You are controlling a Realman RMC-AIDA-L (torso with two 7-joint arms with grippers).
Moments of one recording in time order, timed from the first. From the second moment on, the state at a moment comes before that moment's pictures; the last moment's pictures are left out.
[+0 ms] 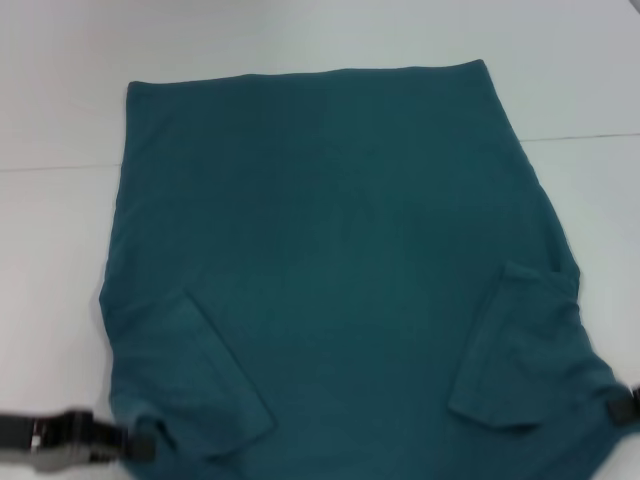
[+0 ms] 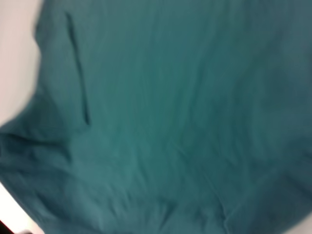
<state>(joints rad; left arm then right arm) -0.53 -2.04 0.49 0.78 2.46 1.85 -2.39 0.55 1.88 -0.56 -0.83 -2.53 -1.91 2.36</state>
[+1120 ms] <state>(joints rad) -0.86 -2.03 0.66 0.52 2.38 1.02 -2.57 0.69 1.92 -0.72 -0.67 -2.35 -1.08 2.46</state>
